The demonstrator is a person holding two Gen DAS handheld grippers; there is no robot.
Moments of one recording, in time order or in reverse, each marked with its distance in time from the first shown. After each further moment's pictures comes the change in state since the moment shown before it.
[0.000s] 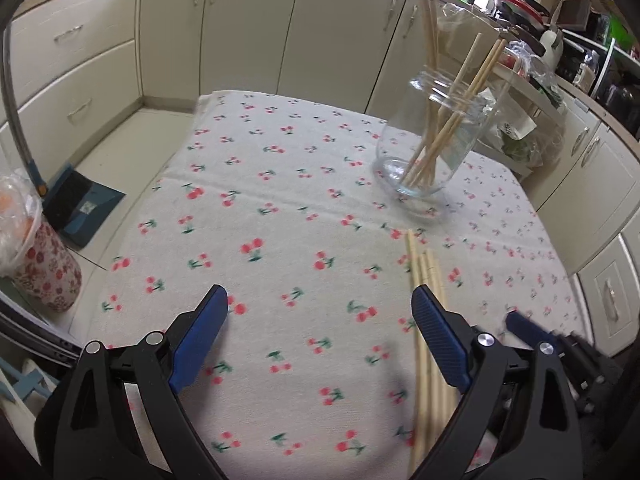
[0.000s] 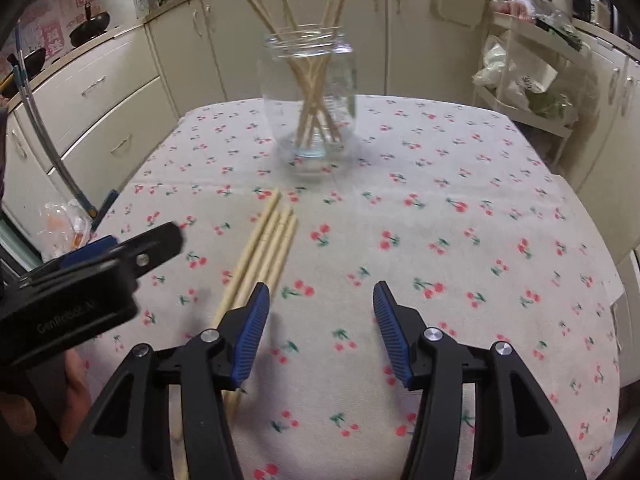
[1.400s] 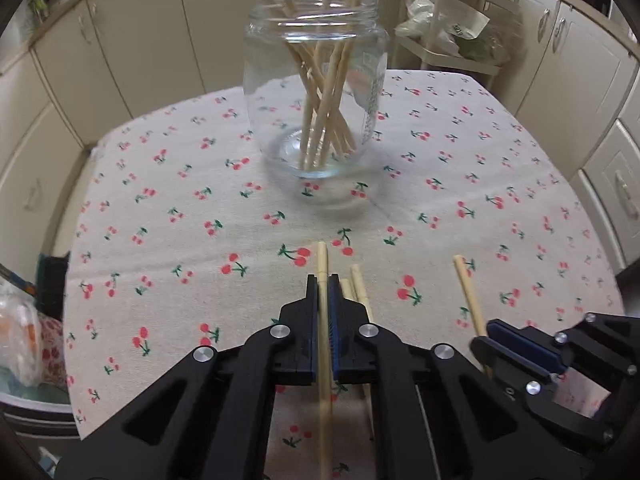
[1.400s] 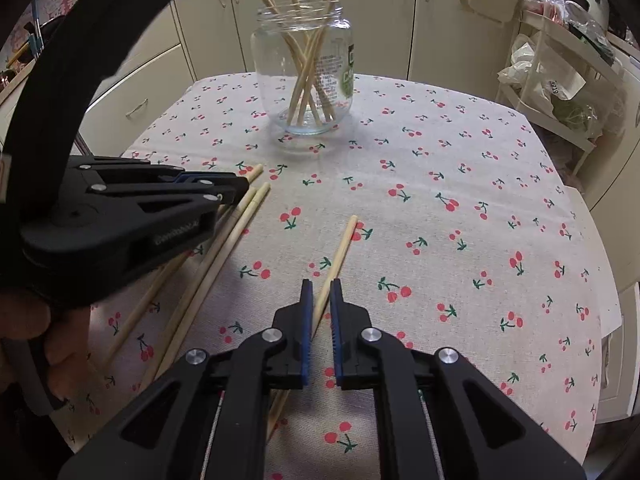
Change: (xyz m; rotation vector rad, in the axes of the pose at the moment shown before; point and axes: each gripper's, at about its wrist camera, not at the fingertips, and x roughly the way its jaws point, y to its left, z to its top) left arm 0.056 -0.080 0.028 0.354 0.198 -0.017; right arm 0.006 -0.032 0.004 -0.105 0.086 0.049
